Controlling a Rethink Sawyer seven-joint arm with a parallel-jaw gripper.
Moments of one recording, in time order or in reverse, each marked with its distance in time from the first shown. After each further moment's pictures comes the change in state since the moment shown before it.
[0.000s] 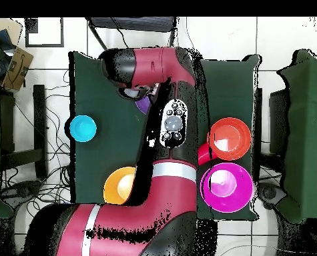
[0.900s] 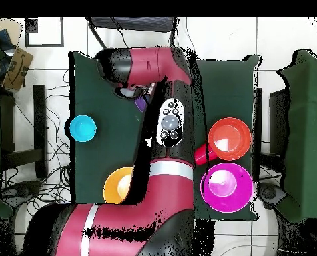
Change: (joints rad) arm 0.008 0.006 0.016 -0.011 -0.001 0.000 0.000
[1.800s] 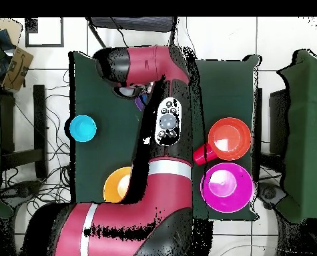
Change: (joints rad) arm 0.004 0.007 0.001 -0.013 -0.007 0.000 0.000
